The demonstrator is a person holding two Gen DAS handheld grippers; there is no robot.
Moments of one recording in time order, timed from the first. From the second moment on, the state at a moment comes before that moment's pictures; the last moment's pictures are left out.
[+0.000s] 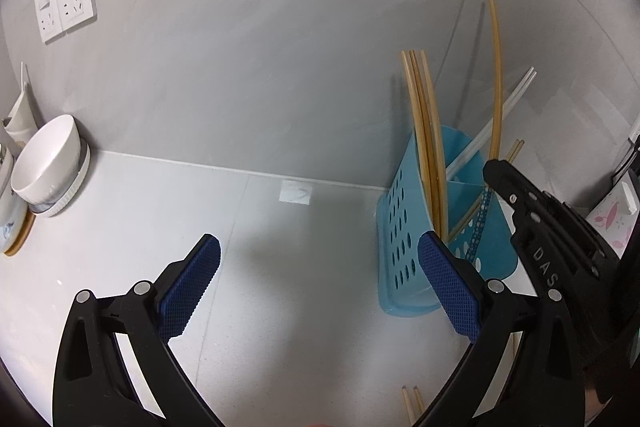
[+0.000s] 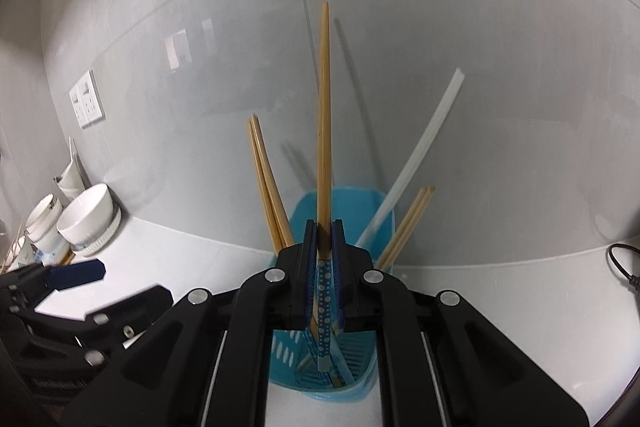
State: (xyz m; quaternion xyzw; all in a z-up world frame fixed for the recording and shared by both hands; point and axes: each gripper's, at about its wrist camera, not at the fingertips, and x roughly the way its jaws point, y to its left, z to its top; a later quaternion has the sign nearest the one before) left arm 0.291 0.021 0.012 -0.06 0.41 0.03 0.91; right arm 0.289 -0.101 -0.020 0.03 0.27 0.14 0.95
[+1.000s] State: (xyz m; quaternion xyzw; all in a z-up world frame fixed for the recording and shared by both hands) left arm 0.257 0.005 0.010 -0.08 0.43 0.01 0.90; right arm 0.213 -0.177 -0.019 0.00 0.35 0.05 0.93
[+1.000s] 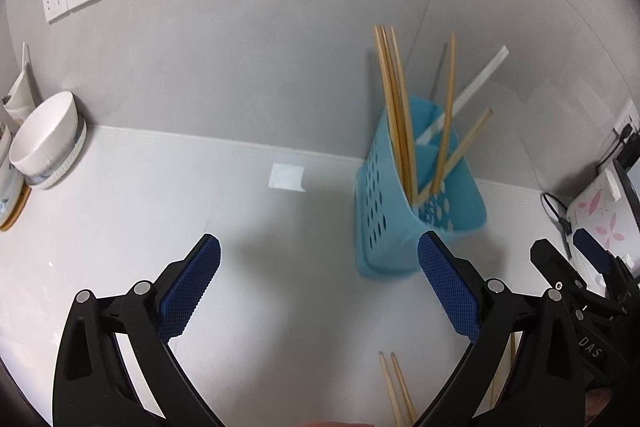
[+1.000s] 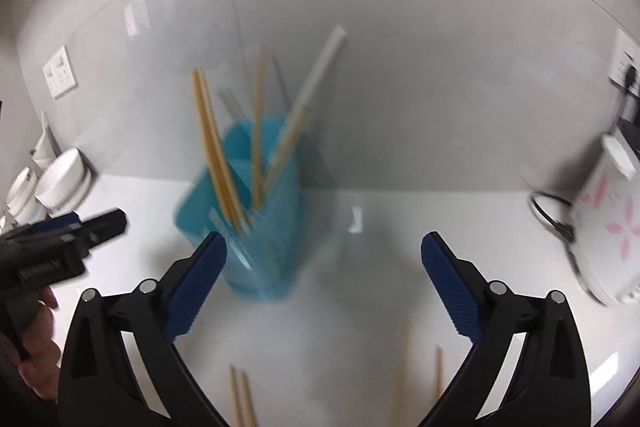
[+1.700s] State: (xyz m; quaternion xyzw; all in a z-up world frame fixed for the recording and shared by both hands) left arm 0.159 -0.047 -0.094 -0.09 0.60 0.00 0.80; right arm 0.133 -0.273 -0.113 0.01 0.53 -0.06 0.85
